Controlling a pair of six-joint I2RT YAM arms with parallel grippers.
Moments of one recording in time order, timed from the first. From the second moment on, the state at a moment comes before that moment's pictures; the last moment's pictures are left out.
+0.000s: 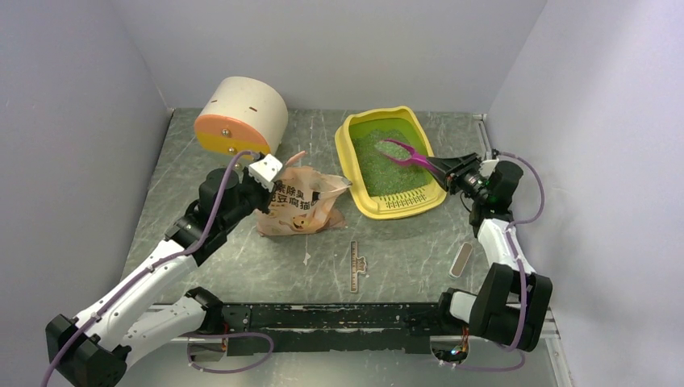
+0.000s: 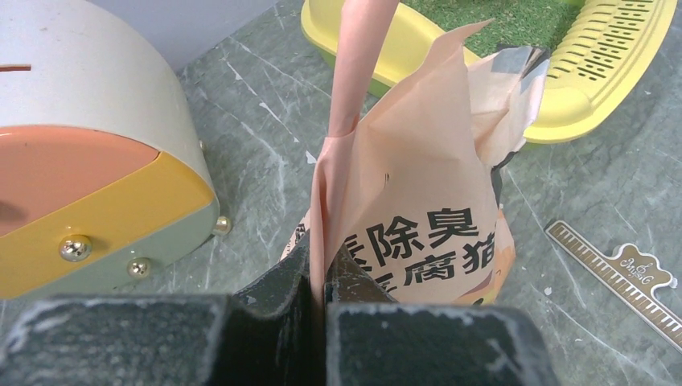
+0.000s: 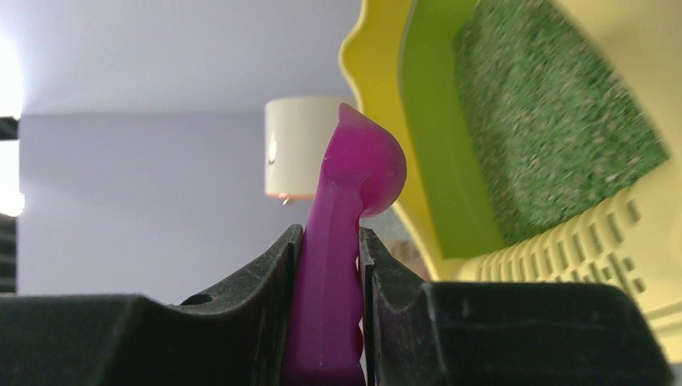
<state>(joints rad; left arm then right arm) -0.58 0.89 0.76 -0.13 0.03 0.19 -0.29 1.19 0.61 0.36 -0.83 1.25</state>
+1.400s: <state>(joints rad) -0.58 0.85 0.79 -0.23 0.02 0.17 0.03 1.68 1.15 0.12 -0.25 0.93</state>
